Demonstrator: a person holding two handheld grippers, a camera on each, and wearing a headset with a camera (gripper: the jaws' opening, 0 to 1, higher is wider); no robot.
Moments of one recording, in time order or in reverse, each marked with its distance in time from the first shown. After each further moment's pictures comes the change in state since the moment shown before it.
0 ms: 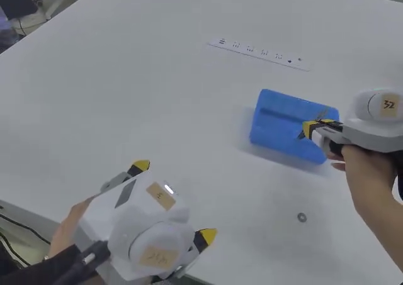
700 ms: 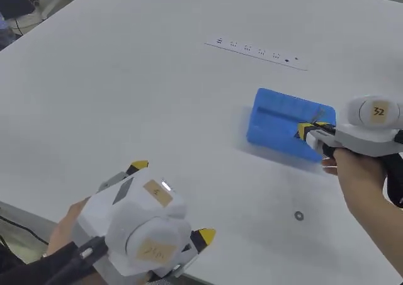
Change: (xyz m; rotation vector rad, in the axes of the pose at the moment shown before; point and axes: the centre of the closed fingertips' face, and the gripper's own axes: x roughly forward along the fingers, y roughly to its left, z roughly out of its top) left arm 0.001 -0.002 -0.003 -0.005 0.015 -0.010; right arm 0.002 -0.003 -0.008 0.038 -0.028 -0.004
